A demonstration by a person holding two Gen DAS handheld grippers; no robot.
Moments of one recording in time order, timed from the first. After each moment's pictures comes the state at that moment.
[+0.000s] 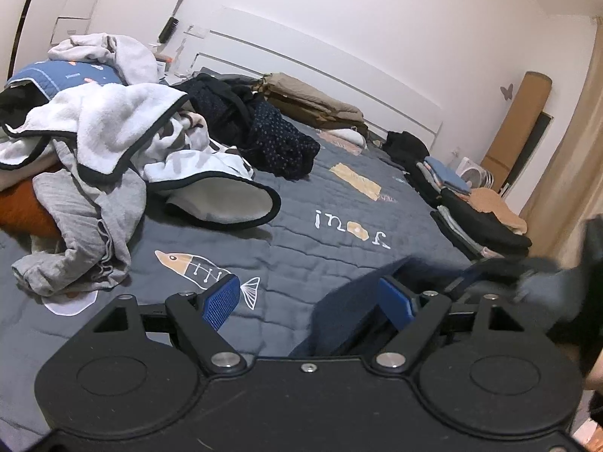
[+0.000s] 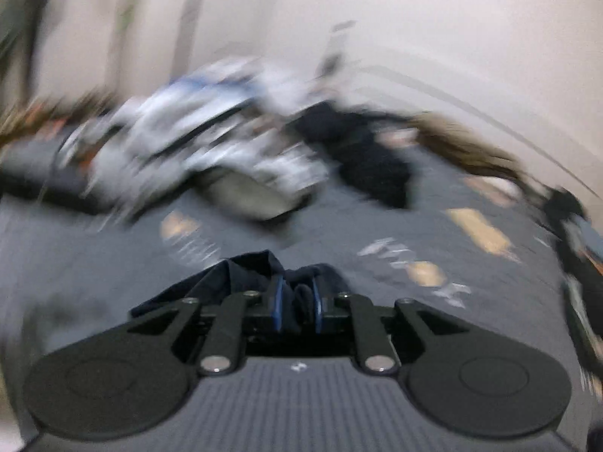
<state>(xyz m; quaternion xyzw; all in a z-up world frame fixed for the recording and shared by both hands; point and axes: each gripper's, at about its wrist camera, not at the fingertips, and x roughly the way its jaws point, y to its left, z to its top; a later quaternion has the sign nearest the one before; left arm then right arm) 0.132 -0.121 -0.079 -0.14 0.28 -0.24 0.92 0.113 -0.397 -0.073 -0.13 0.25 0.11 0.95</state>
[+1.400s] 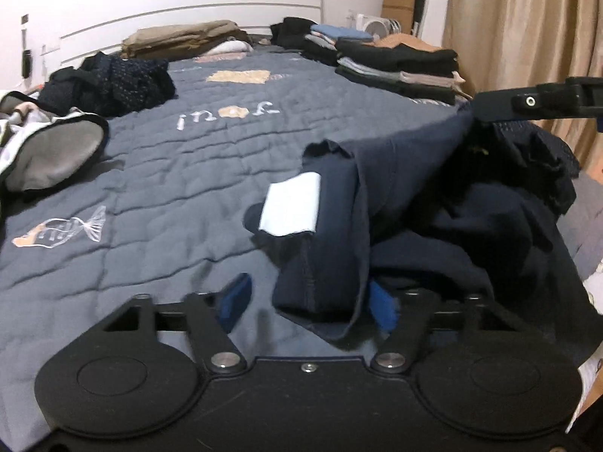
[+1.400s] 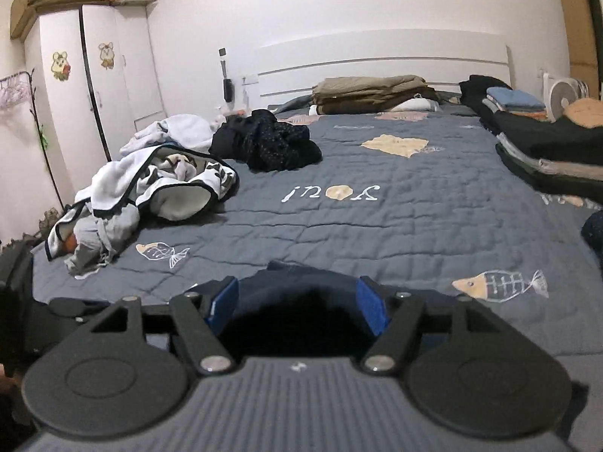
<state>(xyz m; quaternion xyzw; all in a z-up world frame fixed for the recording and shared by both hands) 0.076 -0.282 -0.174 0.10 0.33 -0.38 0.86 -0.005 -0.531 -0.100 0.08 0.25 0.04 0.96</state>
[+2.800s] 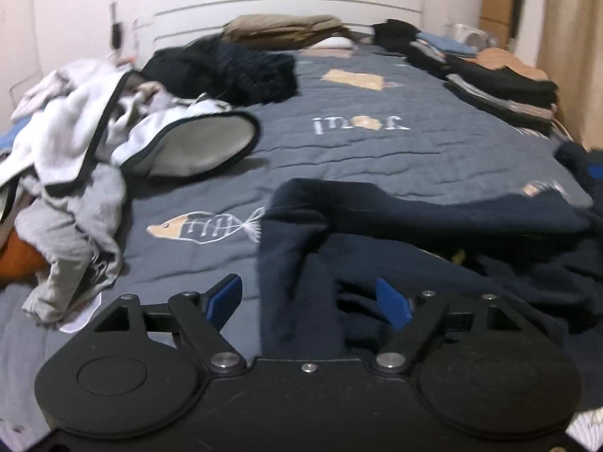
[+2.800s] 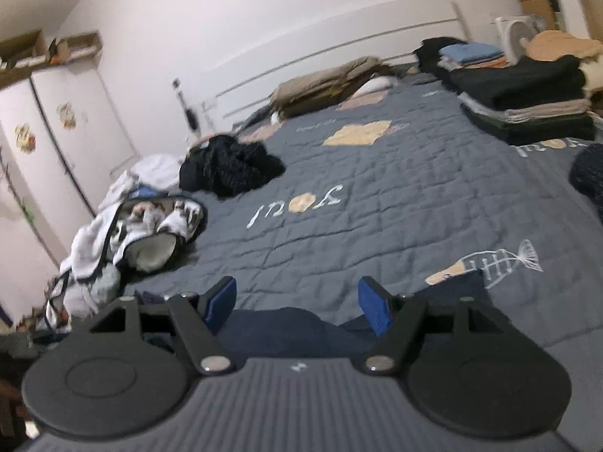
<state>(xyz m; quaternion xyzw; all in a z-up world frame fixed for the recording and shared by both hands) 0.133 -0.176 -0.124 0.07 0.35 -0.23 0.91 0.026 -0.594 -0.106 0.19 0.25 0.02 0.95</state>
